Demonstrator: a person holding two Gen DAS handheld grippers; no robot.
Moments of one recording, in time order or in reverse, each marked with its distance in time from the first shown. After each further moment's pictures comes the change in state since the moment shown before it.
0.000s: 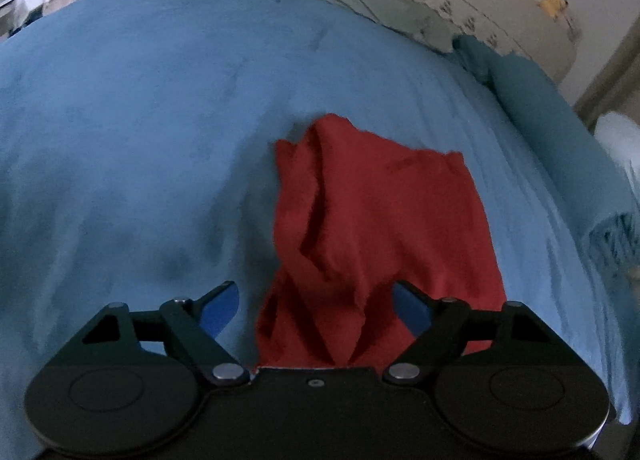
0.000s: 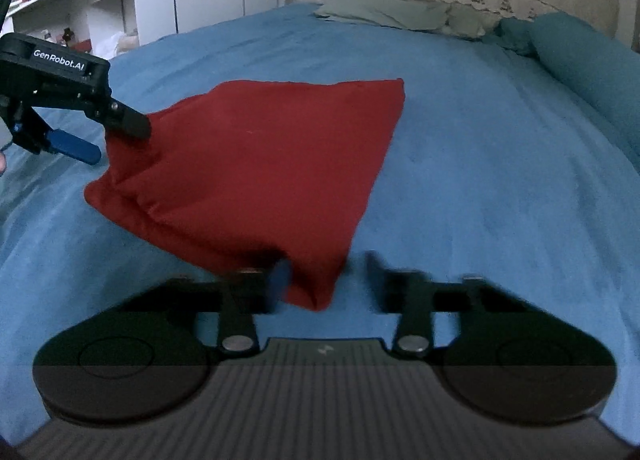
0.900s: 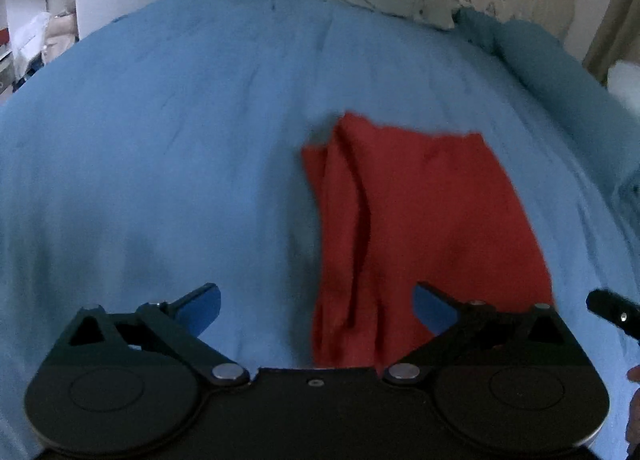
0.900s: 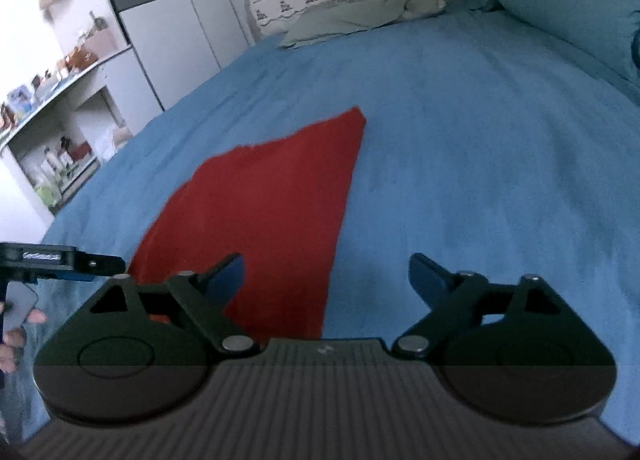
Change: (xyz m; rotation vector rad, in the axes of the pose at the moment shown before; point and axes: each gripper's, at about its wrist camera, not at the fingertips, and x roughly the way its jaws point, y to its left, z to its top) left arm 0.003 -0.002 0.022 0.154 0.011 0.106; right arm -0.021 -0.080 0.031 0.327 -0.027 0.118
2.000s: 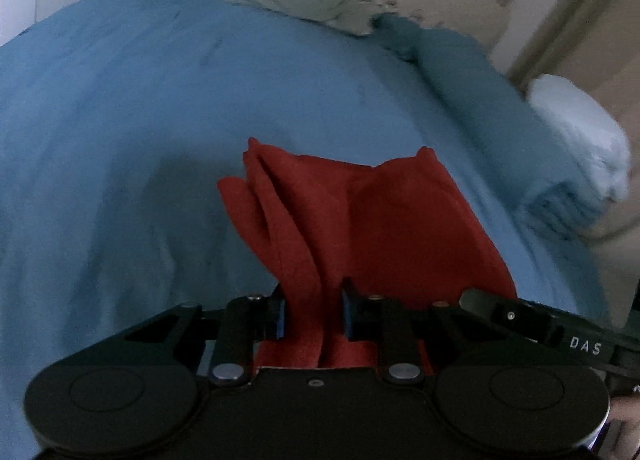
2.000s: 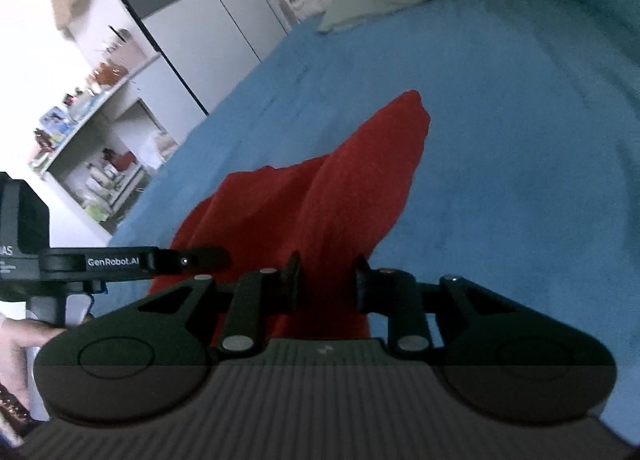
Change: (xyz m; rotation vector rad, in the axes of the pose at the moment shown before) left arm -0.039 -0.076 0.003 0.012 0.012 -0.266; right arm -0.016 -0.009 0.069 0.046 0.091 0.181
